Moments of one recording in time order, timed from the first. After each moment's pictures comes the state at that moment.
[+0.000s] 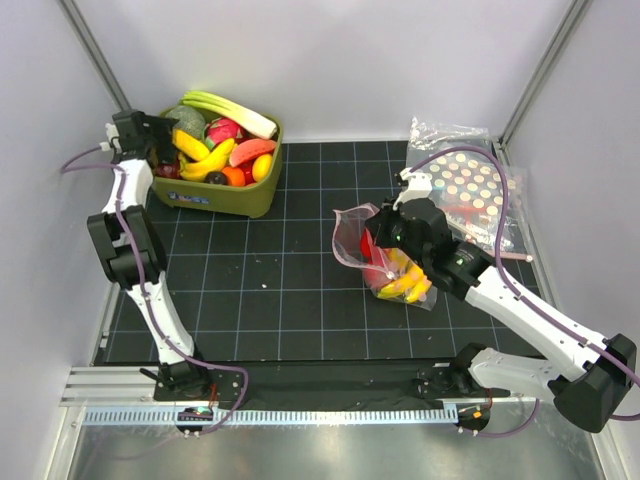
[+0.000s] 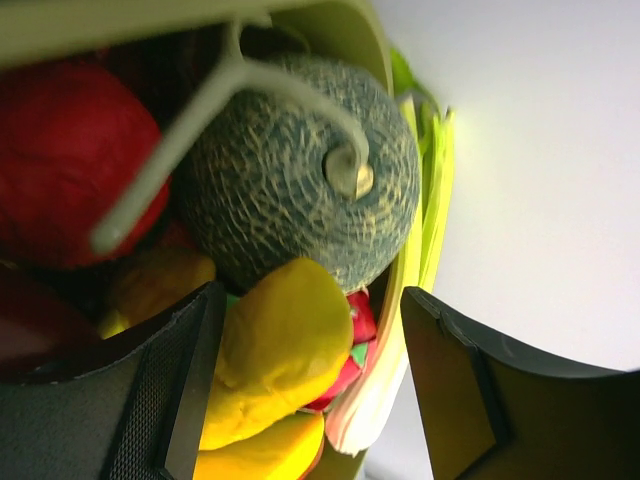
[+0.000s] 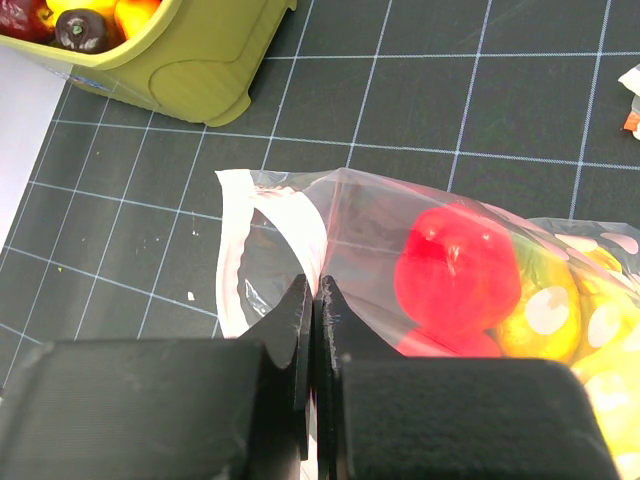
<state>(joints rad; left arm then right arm) 0.28 2.11 1.83 -0.16 0.13 -1.28 0.71 1.07 0.97 -0.29 0.27 0.51</state>
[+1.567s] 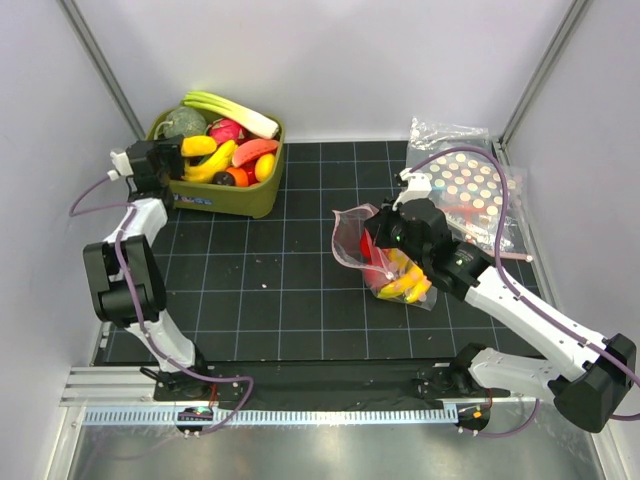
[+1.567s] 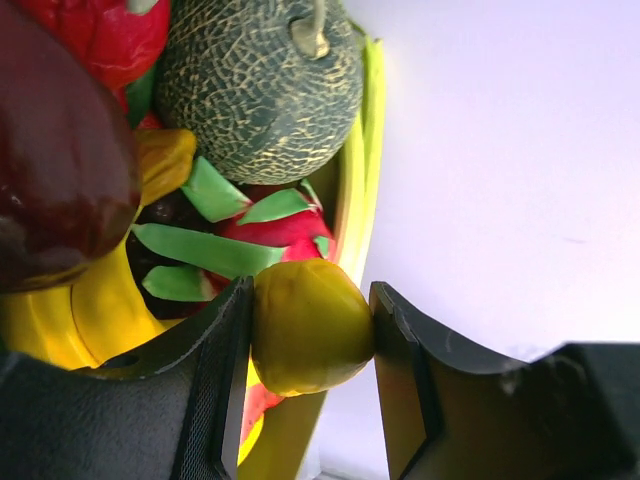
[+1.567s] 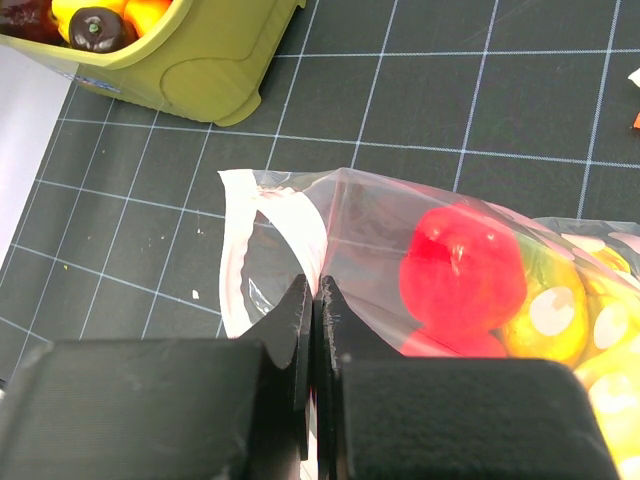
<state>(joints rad) 0.20 1.75 1.22 0.29 0.01 -1.41 0.71 1.07 0.96 -0.28 0.26 0.52</state>
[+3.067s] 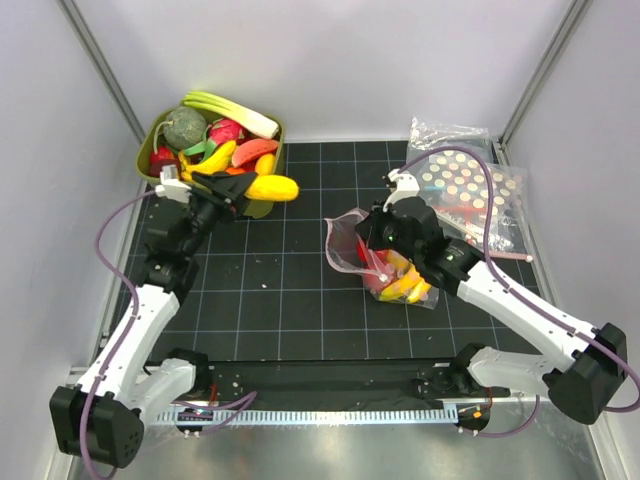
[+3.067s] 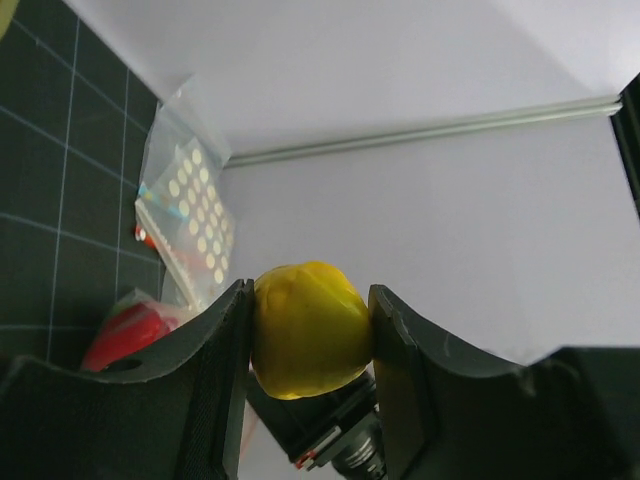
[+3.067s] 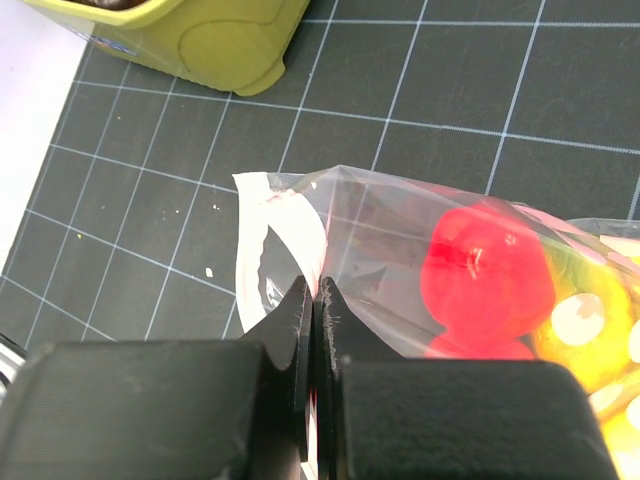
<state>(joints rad) -0.19 0.94 0.78 0.21 0.24 -1.40 0.71 1.13 0.96 -0.26 0.17 0.52</state>
